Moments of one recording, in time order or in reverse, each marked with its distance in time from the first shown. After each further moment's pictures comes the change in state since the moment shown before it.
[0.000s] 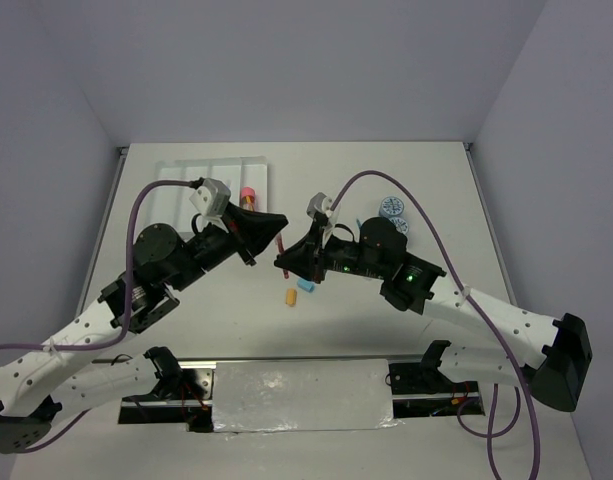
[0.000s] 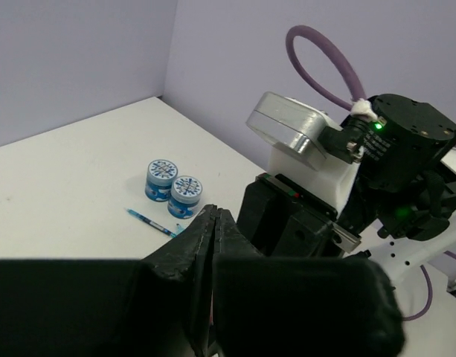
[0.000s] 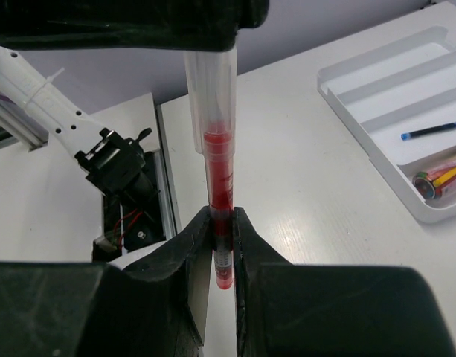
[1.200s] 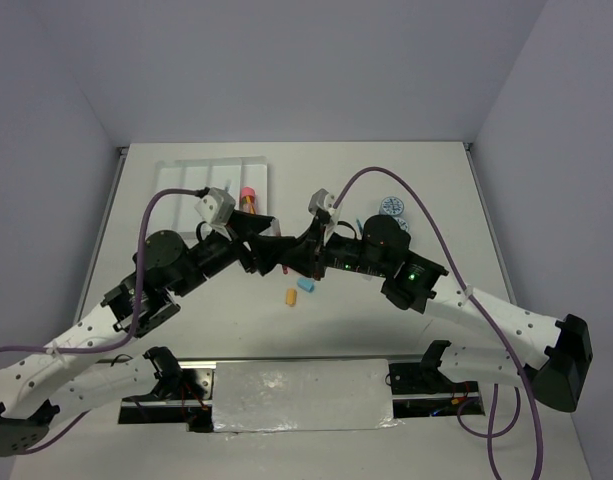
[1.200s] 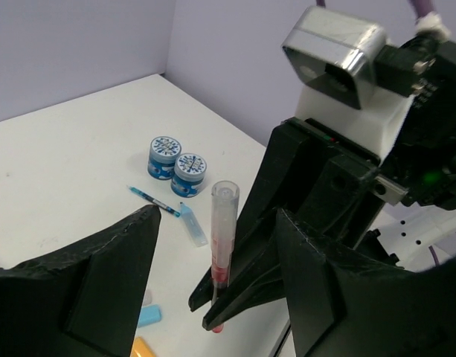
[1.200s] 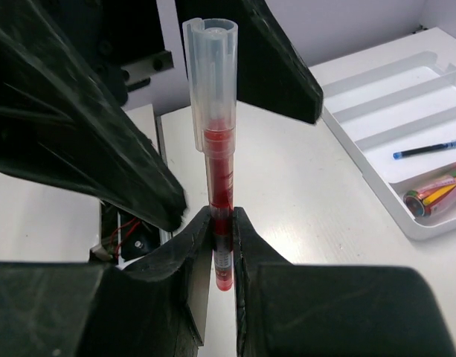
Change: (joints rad) left arm -0.003 -0.024 -0.072 -0.010 0.001 -0.001; right arm 0.001 -0.003 0.027 0.005 -0.002 -0.018
